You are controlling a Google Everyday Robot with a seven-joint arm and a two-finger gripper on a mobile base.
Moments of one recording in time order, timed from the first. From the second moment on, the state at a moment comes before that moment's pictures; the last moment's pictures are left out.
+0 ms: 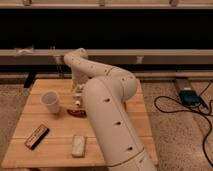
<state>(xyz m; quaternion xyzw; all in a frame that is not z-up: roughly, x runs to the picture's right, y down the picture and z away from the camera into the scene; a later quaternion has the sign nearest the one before) -0.155 0.006 0.960 -0.23 -0.27 -0.70 0.63</state>
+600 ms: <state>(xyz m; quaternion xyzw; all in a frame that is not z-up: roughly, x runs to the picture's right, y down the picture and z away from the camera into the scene) -0.164 0.011 0.957 -0.22 -0.28 -0.71 0.61</state>
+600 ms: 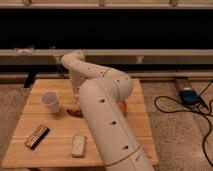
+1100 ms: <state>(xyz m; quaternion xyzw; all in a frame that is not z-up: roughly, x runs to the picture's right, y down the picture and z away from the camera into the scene) -0.116 -0.012 0.890 -0.16 -0.28 -0.71 0.63</state>
